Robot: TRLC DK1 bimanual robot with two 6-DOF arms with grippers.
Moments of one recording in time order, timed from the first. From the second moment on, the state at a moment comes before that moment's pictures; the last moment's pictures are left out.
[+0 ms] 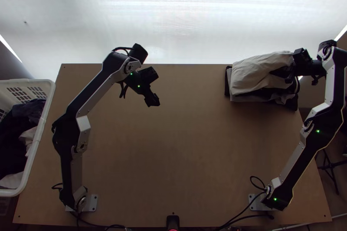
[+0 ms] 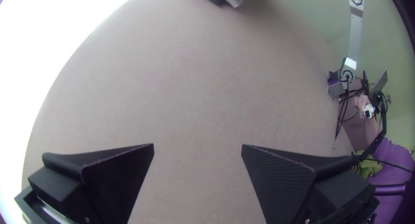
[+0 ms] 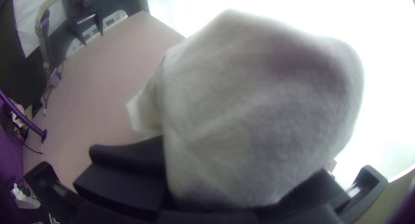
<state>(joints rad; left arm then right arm) -0.43 2.09 2.12 -1.28 0.36 0.50 -0.39 2.30 2.40 -1.42 -0.85 -1.19</state>
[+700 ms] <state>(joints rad) -0.43 2.07 2.12 -1.29 0.36 0.51 -0.43 2.35 2.38 -1.14 -0.57 -0.98</state>
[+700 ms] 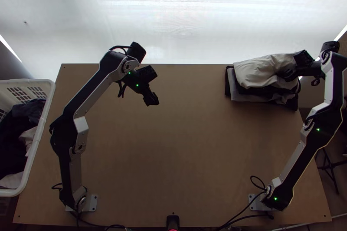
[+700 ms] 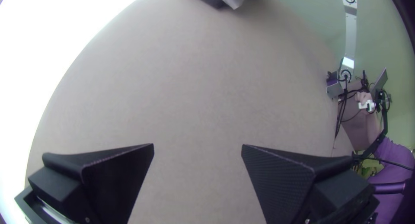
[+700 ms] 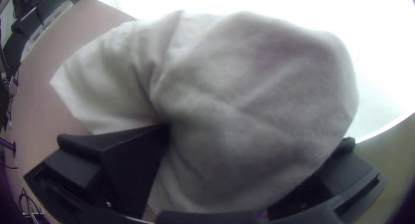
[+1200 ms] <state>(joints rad) -0.42 2.06 2.13 -1.29 0.36 0.51 -0.49 2.18 2.25 -1.11 -0.45 -0.90</state>
